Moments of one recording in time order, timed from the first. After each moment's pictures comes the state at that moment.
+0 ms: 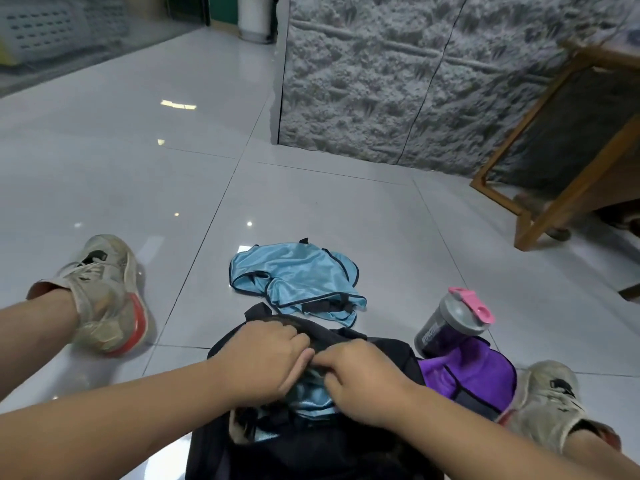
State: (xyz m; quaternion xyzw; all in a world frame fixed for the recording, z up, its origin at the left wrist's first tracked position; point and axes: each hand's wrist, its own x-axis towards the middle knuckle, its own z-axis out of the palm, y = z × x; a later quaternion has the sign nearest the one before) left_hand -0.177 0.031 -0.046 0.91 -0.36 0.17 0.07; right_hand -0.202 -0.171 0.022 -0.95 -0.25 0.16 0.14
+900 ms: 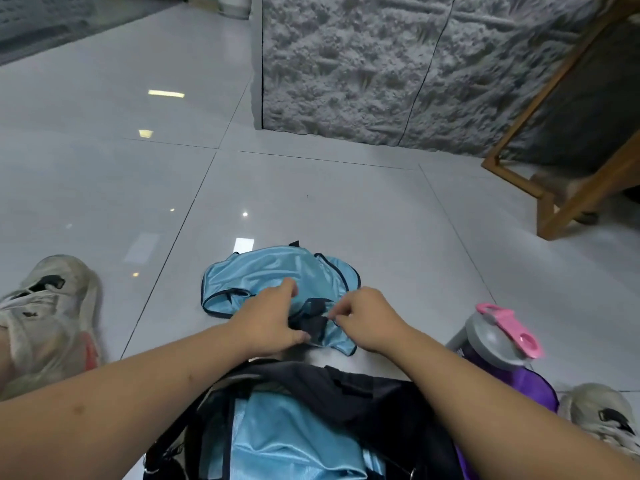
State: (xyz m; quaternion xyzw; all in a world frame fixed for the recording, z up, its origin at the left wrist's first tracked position) left_hand -0.018 -0.004 -0.082 0.95 -0.12 -0.13 0.25; right_hand -0.019 -0.210 -0.059 -0.96 -0.04 0.16 0.24
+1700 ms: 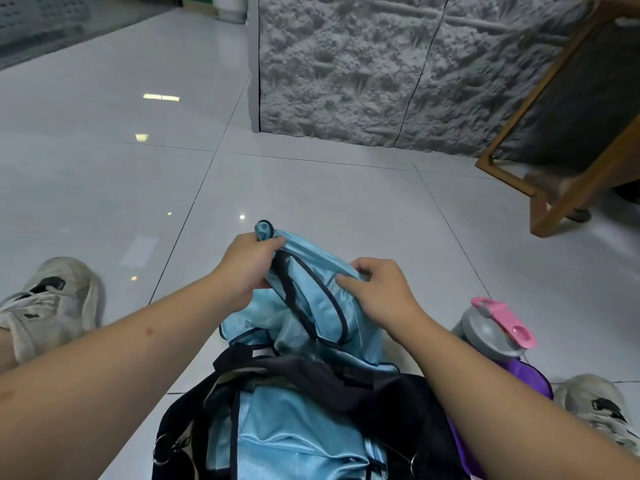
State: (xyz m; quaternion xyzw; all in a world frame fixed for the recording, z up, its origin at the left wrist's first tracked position) left_hand 0.012 0.008 -0.014 0.70 0.15 -0.08 0.69; right_hand -0.025 -0.212 -0.020 -0.88 0.03 0.02 0.48
